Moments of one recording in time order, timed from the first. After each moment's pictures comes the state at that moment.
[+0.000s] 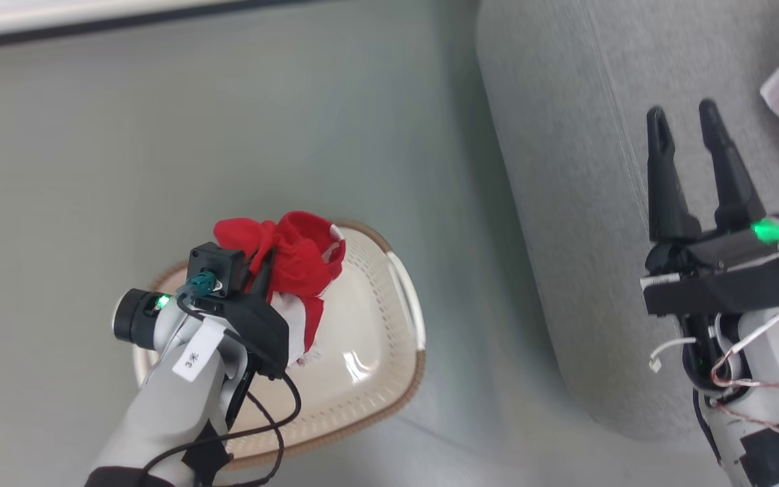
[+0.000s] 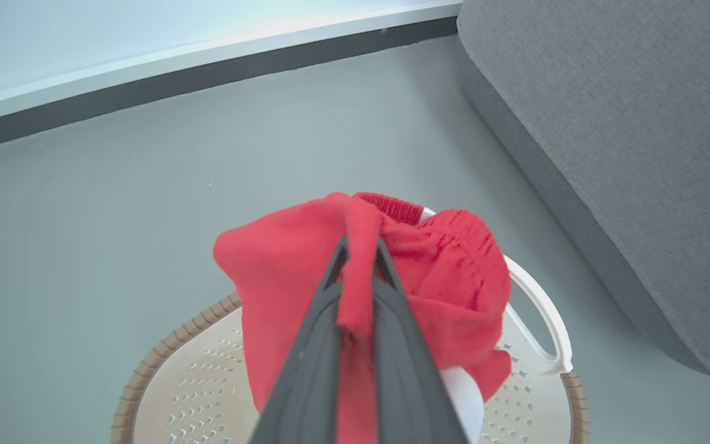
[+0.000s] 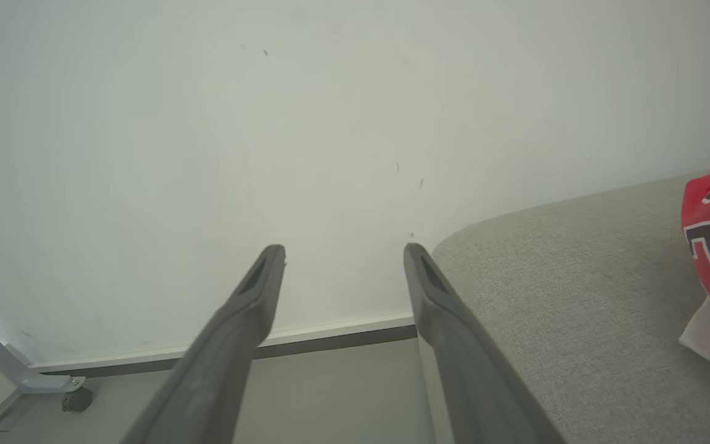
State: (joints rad) left arm -0.75 0.05 -0.44 1.06 -0.36 -0.08 -0.22; right arm -0.49 -0.23 0.22 0.10 0.52 0.11 -0.26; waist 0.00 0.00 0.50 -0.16
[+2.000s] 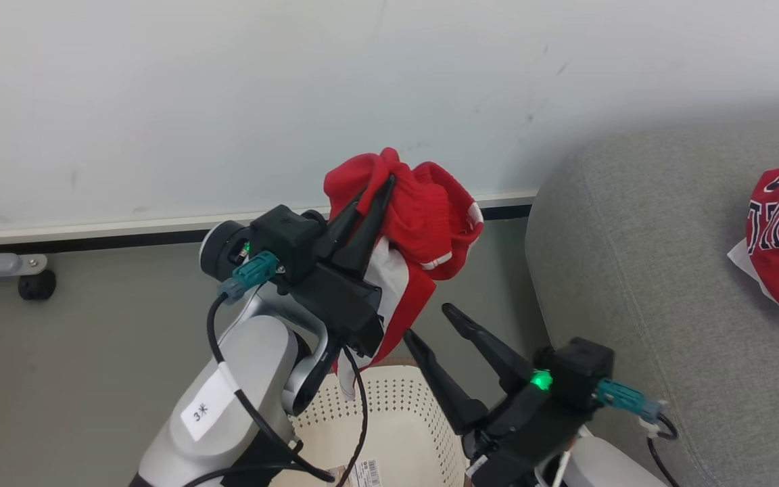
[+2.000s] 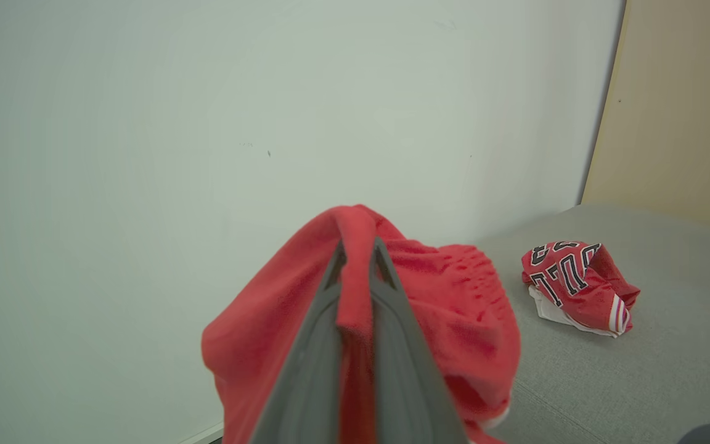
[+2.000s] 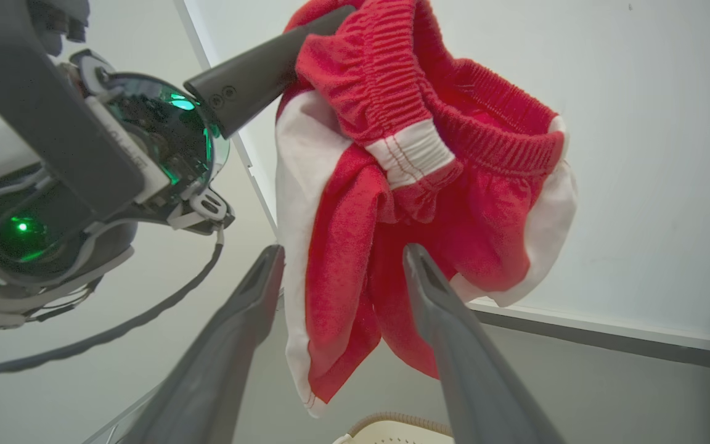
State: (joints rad) left arm -0.65 0.04 -0.52 0.45 -0.44 -0.11 -0.18; right arm -0.37 -0.16 0.72 0.19 0.58 0.12 -0.21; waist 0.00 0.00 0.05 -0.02
